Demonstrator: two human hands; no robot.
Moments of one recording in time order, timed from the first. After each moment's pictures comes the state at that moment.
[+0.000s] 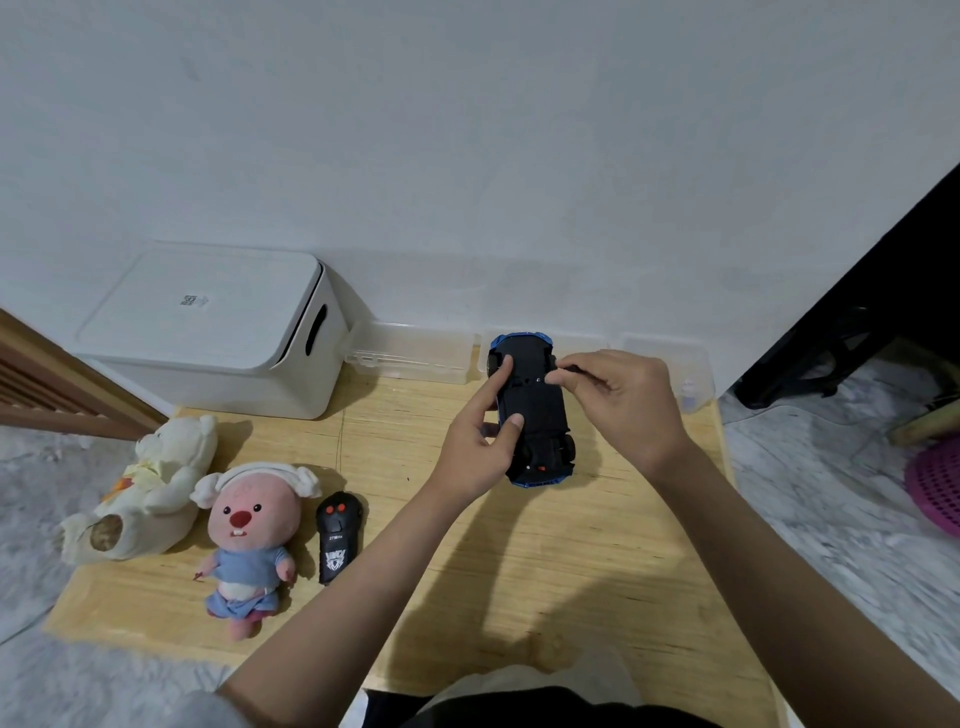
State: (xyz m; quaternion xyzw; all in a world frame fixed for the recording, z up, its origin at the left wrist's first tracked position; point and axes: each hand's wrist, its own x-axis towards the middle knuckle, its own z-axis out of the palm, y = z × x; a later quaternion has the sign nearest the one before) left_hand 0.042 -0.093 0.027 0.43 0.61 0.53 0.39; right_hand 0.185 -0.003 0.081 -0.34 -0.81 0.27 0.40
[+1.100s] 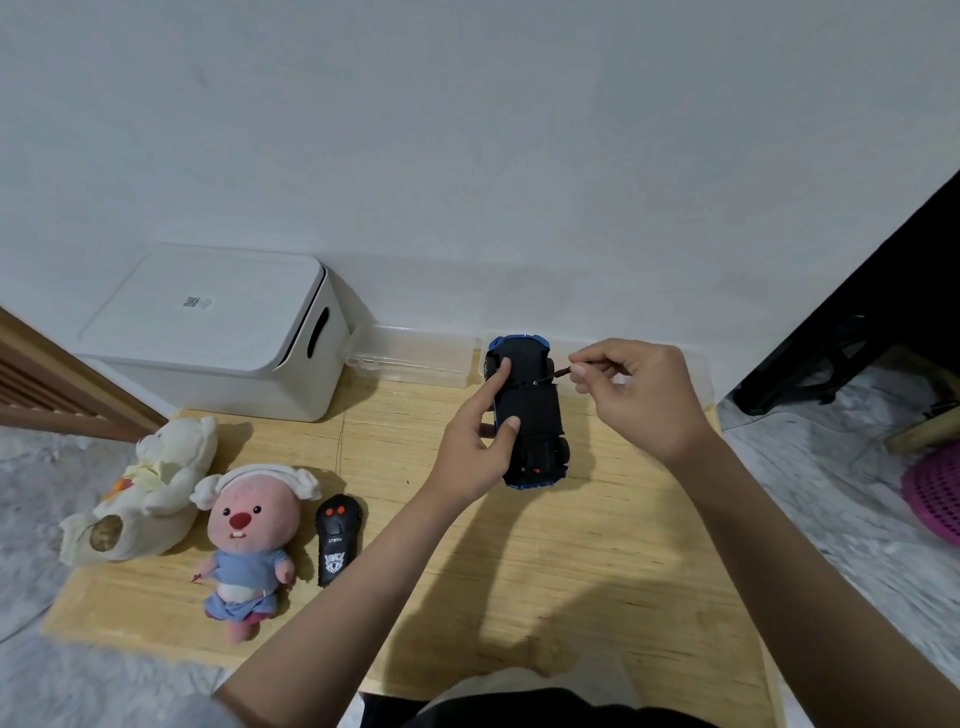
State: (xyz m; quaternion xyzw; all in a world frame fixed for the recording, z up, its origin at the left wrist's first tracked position) left_hand 0.037 -0.093 0.022 0.46 0.62 0.53 0.35; right_hand 0.192 -0.002 0.105 -0.41 -0.77 0.36 0.33
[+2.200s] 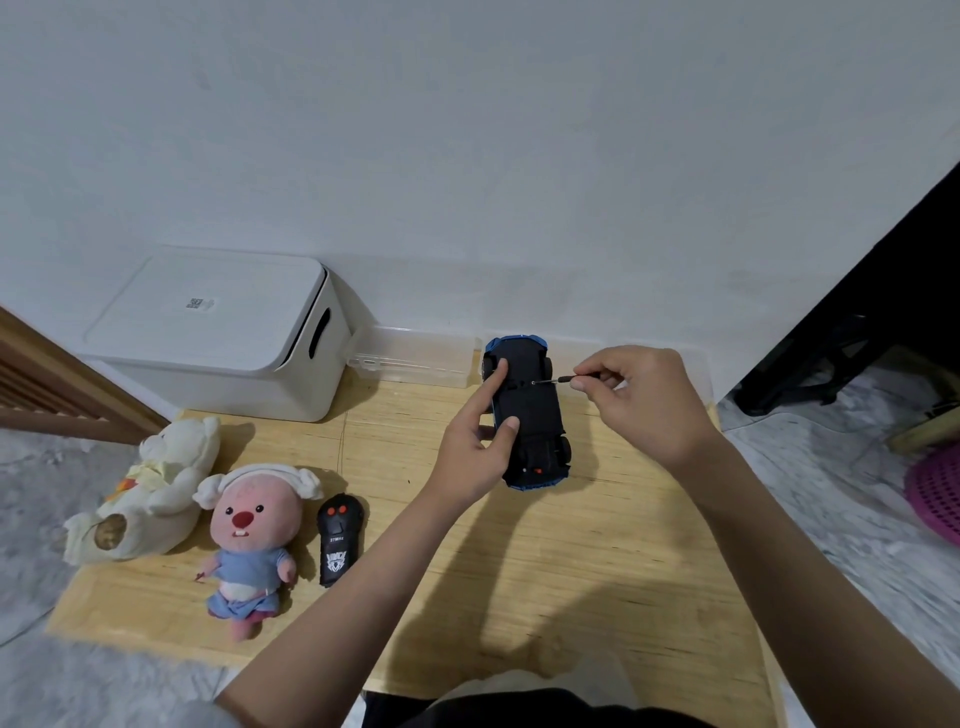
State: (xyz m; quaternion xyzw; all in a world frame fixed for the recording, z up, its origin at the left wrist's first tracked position) left_hand 0.045 -0.099 0.034 0.43 0.61 0.55 0.37; right_hand 0.198 -0.005 0.110 -0.41 -0.82 0.27 0.28
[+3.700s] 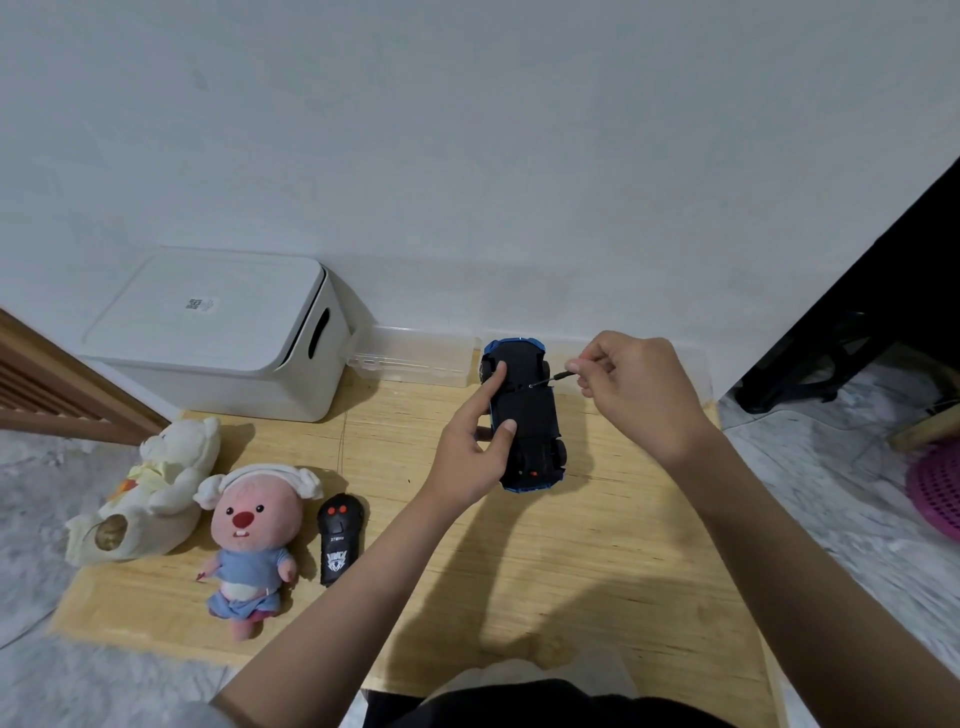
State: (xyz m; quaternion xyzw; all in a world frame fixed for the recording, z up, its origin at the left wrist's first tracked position) left_hand 0.039 -0.101 0.025 0.45 0.62 0.54 0.35; right_hand 0.193 0.004 0.106 -0.44 -0.82 0.25 0.25
